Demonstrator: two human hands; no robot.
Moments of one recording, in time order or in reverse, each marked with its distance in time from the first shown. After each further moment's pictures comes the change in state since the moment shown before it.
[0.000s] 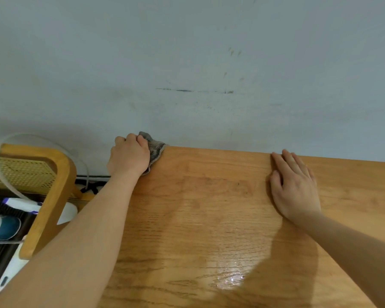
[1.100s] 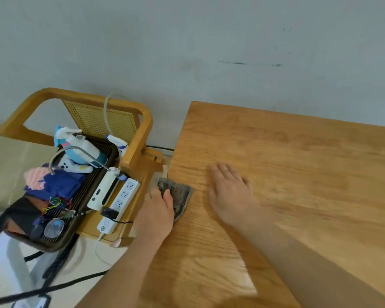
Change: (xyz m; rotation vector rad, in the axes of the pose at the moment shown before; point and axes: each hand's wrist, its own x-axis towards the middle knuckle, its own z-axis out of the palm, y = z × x) left_hand -0.283 -0.168 -0.032 0.041 -0.023 -0.065; right_hand -0.210 -0.181 -0.007 0.104 -0.446 -0.368
